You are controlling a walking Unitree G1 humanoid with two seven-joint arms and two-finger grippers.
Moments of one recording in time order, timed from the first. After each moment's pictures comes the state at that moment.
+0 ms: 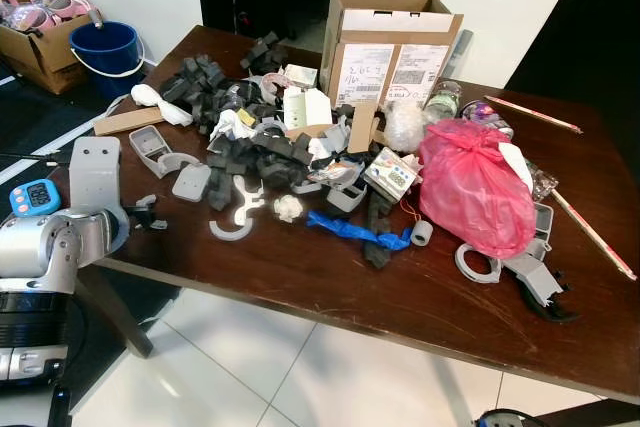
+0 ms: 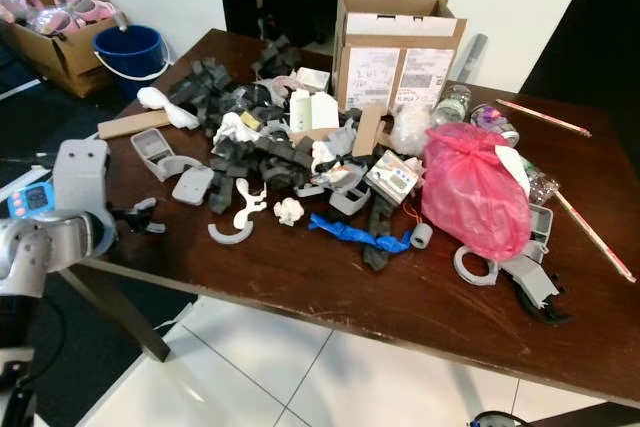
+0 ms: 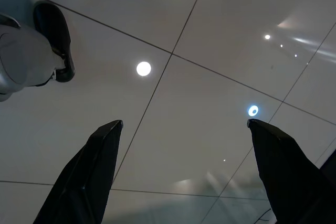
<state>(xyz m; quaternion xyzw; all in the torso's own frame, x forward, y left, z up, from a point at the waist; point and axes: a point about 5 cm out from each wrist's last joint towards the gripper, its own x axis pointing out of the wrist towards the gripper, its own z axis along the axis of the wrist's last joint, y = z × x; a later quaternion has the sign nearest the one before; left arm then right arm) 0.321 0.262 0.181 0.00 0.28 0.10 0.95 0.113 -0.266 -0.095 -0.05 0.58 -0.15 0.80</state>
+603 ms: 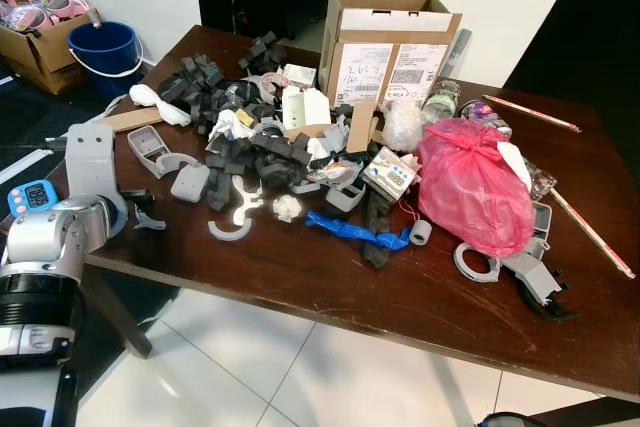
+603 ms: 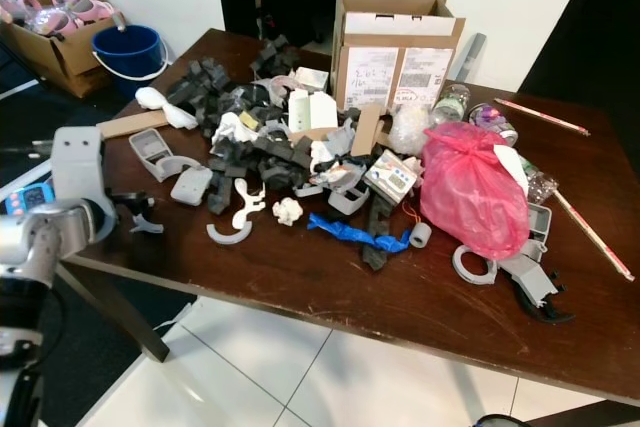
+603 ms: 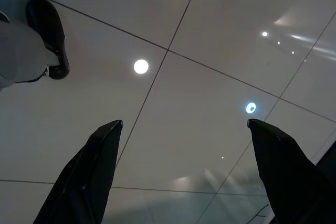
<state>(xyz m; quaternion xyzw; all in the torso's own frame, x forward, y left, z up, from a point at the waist) 0.343 0.264 0.172 -0.01 0.25 0.08 0.96 0.108 -0.270 -0.095 -0.05 0.59 -0.15 0.79</state>
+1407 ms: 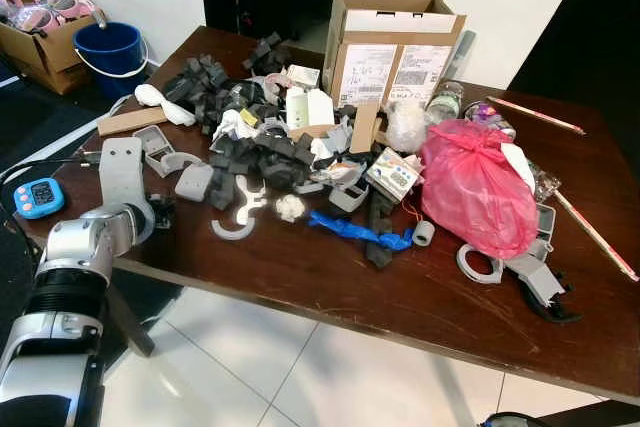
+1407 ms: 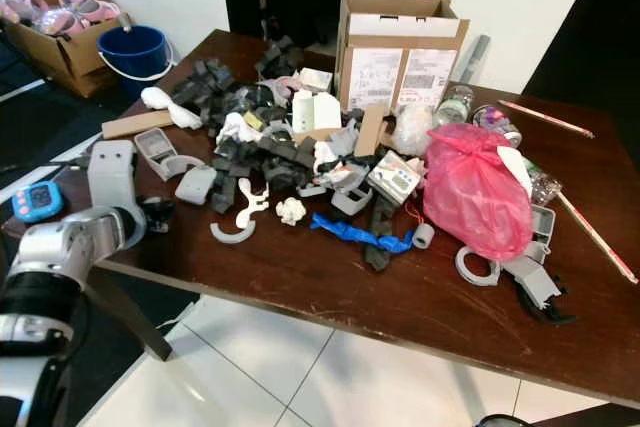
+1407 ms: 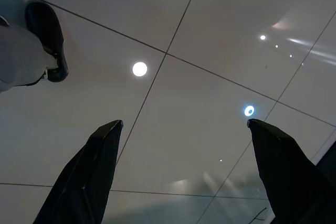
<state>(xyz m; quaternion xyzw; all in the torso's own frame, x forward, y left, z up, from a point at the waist) 0.356 0.237 0.148 -0.05 0.26 0.00 0.96 0.110 -0.272 -0.094 -0.06 0.58 -0.15 0.80</state>
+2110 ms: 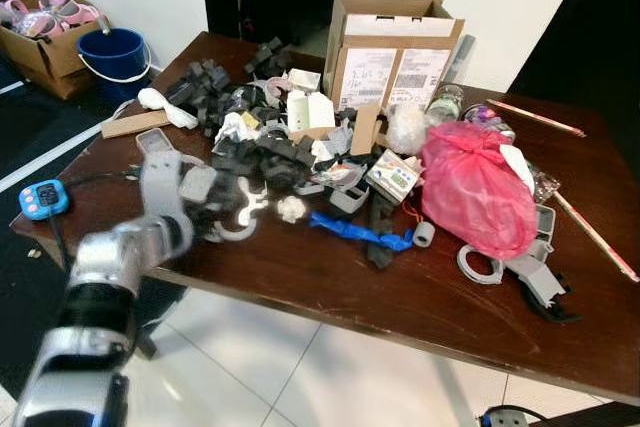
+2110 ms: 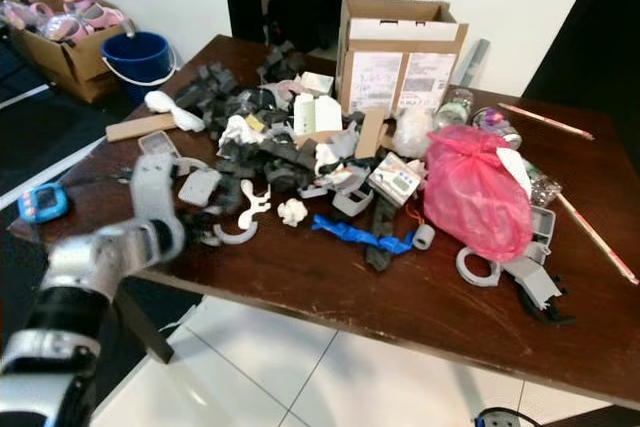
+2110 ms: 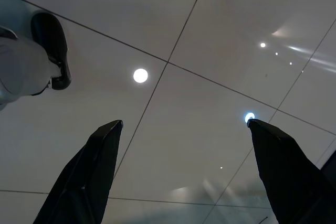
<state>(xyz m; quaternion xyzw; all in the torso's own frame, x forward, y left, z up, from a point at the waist) 0.338 0.172 0.133 -0.14 0.25 -0.22 0.93 0.118 -0.272 -0.091 -0.06 0.58 -0.15 0.80</state>
